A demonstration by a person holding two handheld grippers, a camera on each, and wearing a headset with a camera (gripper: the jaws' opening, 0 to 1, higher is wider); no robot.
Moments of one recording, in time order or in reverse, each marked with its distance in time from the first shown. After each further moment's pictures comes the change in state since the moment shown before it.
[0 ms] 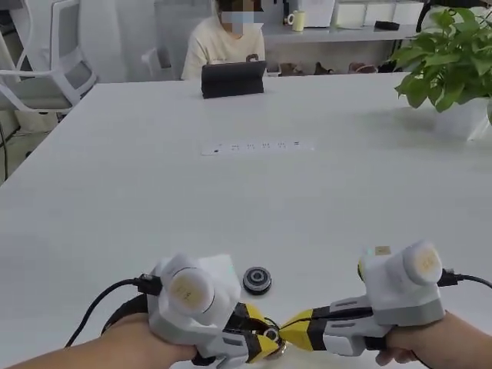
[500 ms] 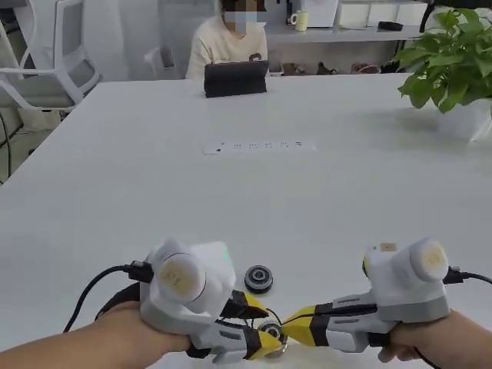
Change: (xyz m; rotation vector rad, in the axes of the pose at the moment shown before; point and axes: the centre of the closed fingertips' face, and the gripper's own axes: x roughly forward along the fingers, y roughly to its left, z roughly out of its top) left arm -0.020 -0.003 0.018 -0.003 -0.044 -0.018; right arm -0.003 0.003 0.006 0.006 -0.015 0.011
